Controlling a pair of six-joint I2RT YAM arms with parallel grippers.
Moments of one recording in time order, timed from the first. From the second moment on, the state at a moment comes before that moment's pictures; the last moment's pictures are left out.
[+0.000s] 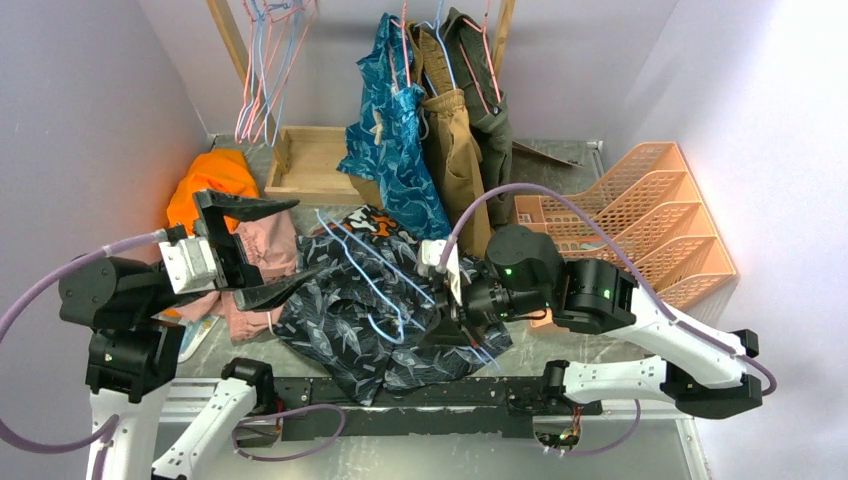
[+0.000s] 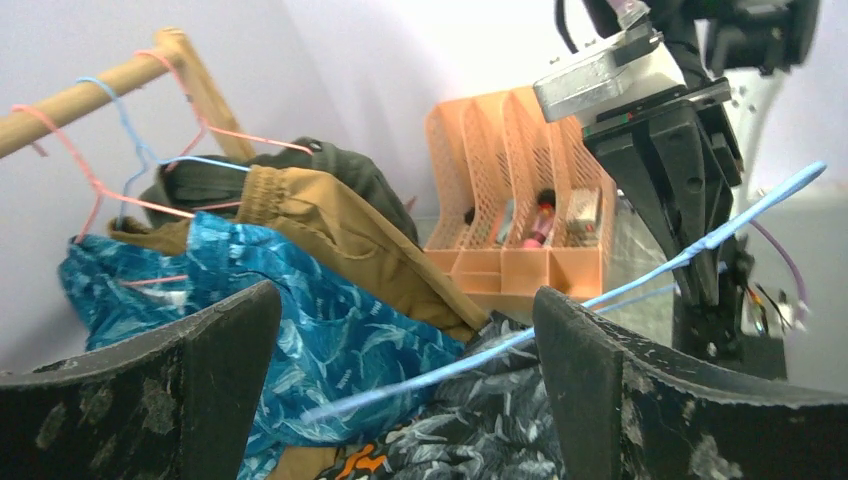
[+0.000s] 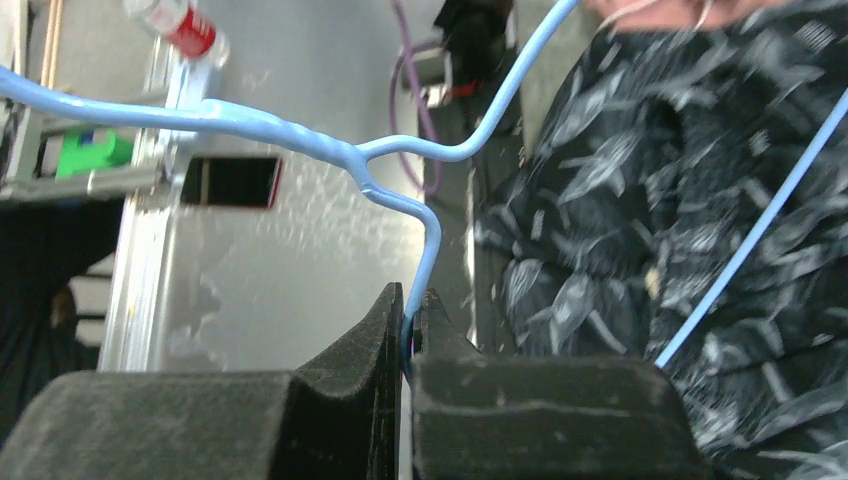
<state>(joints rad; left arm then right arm) -0.22 0.59 1.21 -0.20 0.91 0.00 1.24 1.02 1.40 -0.79 -0.38 0.08</state>
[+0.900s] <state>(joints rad) -0.36 0.62 1.07 -0.38 1.19 0.22 1.24 1.15 1.45 -0.91 -0.68 -0.03</state>
